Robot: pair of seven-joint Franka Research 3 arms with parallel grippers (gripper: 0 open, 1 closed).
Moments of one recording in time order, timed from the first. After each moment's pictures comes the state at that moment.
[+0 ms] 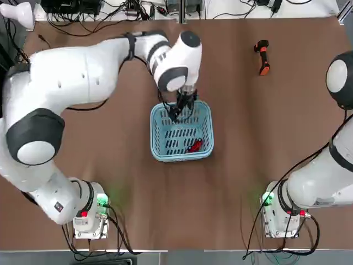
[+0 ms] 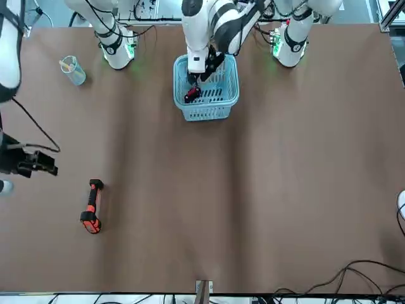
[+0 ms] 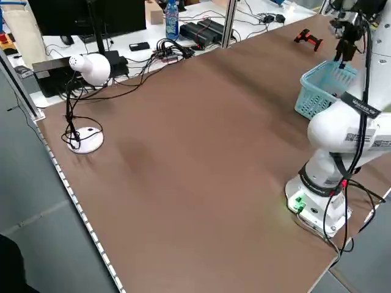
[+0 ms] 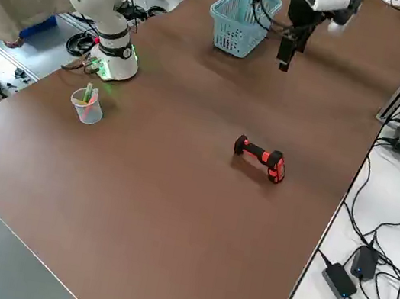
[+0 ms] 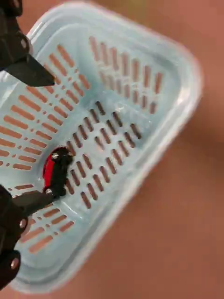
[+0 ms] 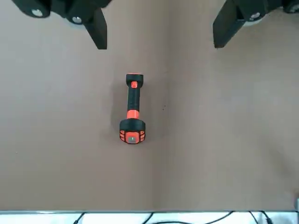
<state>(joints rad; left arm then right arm) -0.58 0.23 -0.47 -1.80 0.05 1.90 -1.71 0.04 0.34 -0.07 -1.21 0.09 1.60 -0.05</state>
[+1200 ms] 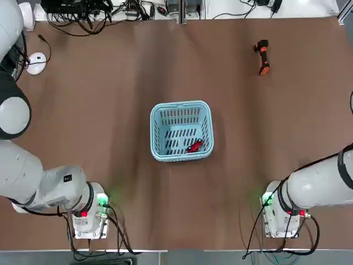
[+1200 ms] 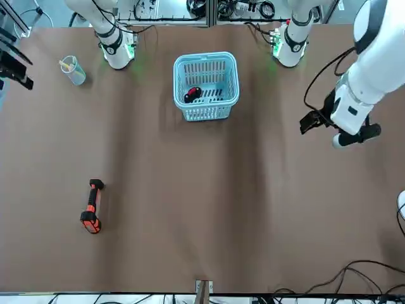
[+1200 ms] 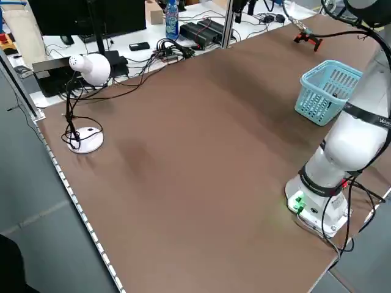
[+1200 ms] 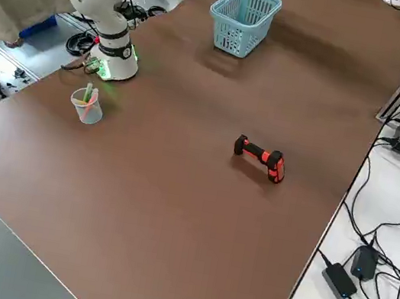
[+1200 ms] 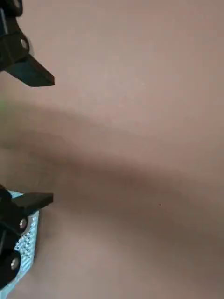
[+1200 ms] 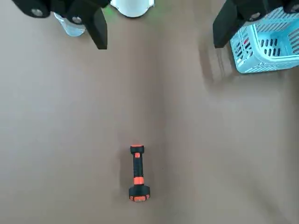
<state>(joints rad) 0.21 0.09 -0.46 -1.60 -0.04 1.65 -0.45 0.05 0.07 -0.10 -1.20 0.08 1.22 0.04</state>
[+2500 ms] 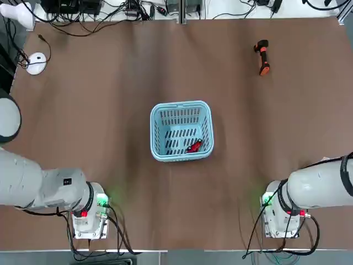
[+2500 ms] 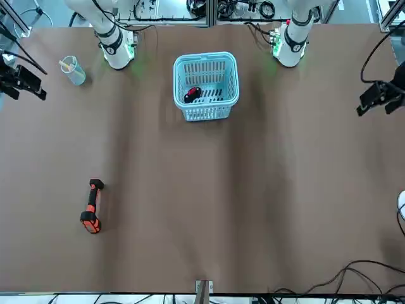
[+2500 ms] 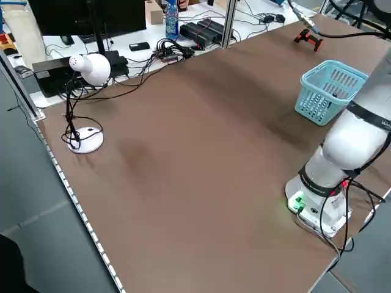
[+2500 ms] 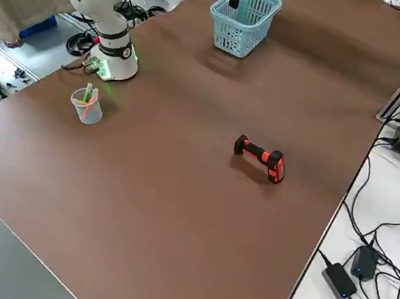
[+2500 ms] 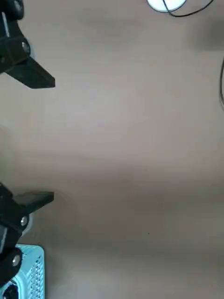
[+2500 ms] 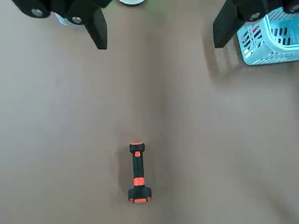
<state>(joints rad) 0.06 -0.04 -0.03 -1.55 -0.04 1.56 -0.02 0.04 -0.03 -0.08 -1.49 0.07 1.42 0.04</state>
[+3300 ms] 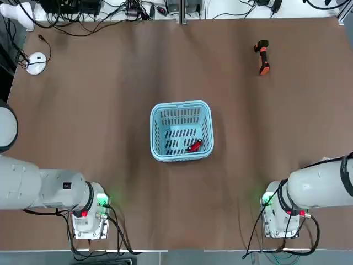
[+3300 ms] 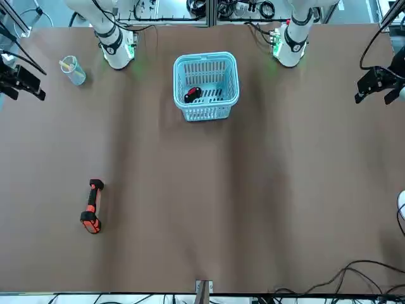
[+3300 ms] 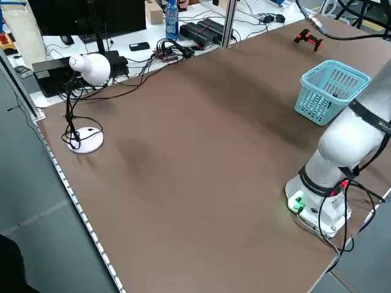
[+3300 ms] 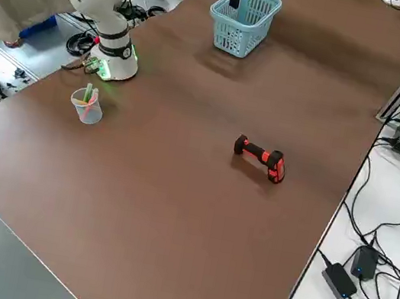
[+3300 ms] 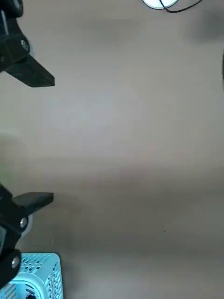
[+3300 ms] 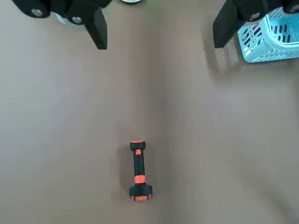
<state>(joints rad) -0.01 -0.08 0.00 -1.60 -0.02 1.55 0.02 0.04 -0.03 -0.08 -1.49 0.07 1.43 0.04</state>
